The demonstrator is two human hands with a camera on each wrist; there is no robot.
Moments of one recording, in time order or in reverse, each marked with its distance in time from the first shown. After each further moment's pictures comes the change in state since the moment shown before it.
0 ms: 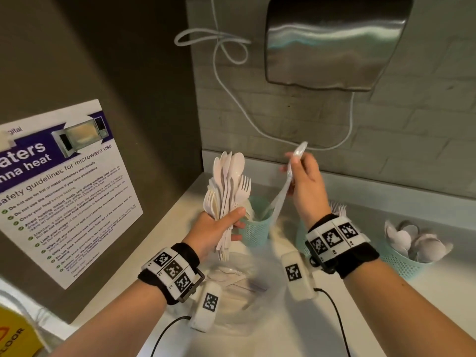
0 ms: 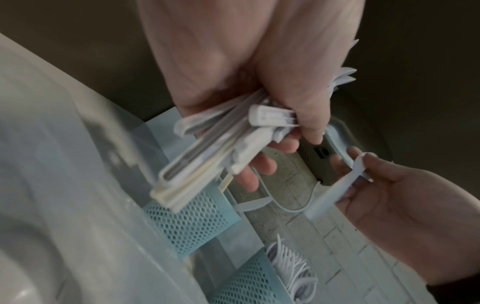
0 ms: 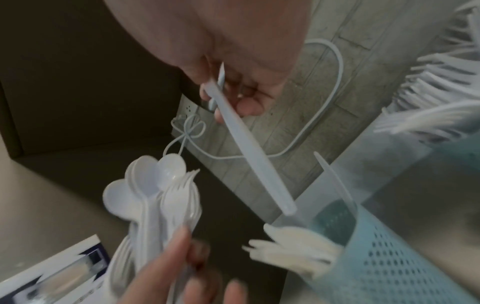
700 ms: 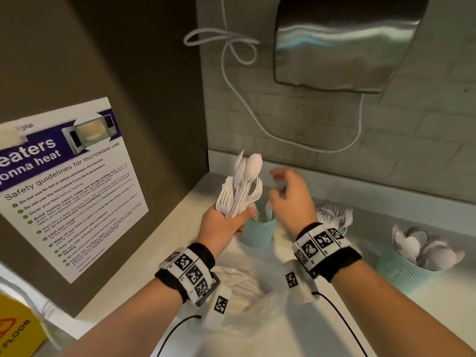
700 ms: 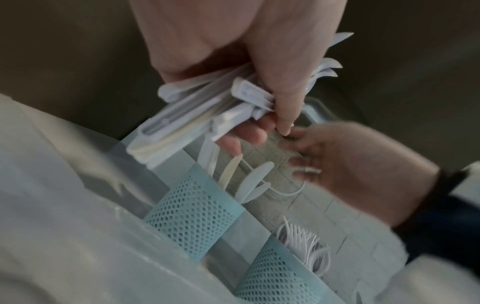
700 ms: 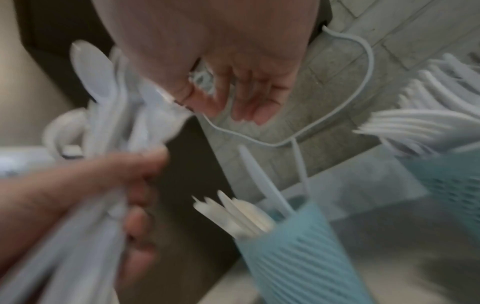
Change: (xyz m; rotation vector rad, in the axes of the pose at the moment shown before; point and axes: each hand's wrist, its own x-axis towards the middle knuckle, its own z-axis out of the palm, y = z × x) left_hand 0.010 -0.009 0.011 0.145 0.188 0.178; right_hand -0.007 0.024 0.017 -0.531 -0.125 -0.134
